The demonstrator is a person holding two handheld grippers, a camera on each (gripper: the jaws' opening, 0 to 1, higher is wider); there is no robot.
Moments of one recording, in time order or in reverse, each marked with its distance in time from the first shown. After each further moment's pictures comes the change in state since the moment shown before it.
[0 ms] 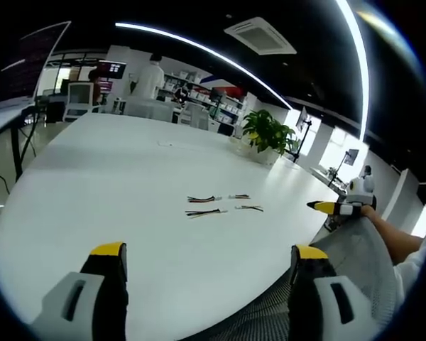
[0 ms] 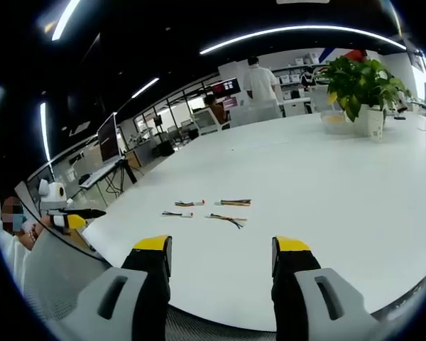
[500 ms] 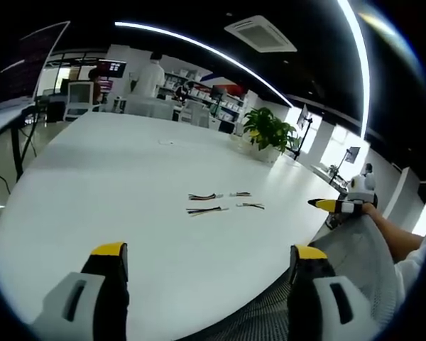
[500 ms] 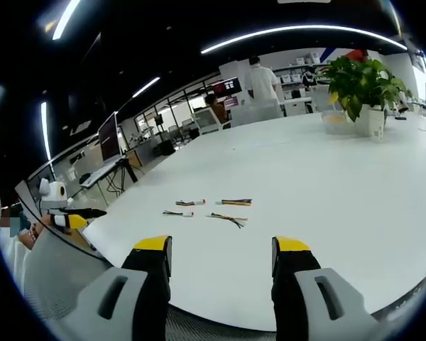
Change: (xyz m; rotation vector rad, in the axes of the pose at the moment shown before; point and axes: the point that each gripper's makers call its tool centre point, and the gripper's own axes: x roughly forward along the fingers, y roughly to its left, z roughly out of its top) left arm 0.000 0.001 -0.003 0.007 0.016 0.005; right arm -0.001 -0.005 -0.001 -0.001 0.003 0.006
